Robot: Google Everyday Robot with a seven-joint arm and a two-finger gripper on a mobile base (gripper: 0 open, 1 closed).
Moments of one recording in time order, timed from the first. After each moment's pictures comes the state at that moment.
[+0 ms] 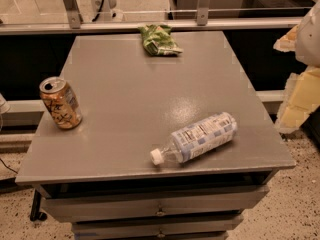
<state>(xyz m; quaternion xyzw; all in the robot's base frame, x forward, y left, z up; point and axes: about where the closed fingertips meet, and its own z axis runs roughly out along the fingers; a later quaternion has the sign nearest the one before) 0.438 -0.217 0.976 -0.60 0.78 -0.03 0.16</state>
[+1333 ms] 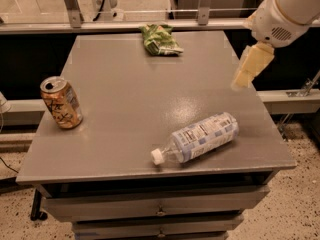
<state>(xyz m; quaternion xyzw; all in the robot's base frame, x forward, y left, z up) 0.568 -0.195 0.957 -0.58 0.77 -0.03 0.25</state>
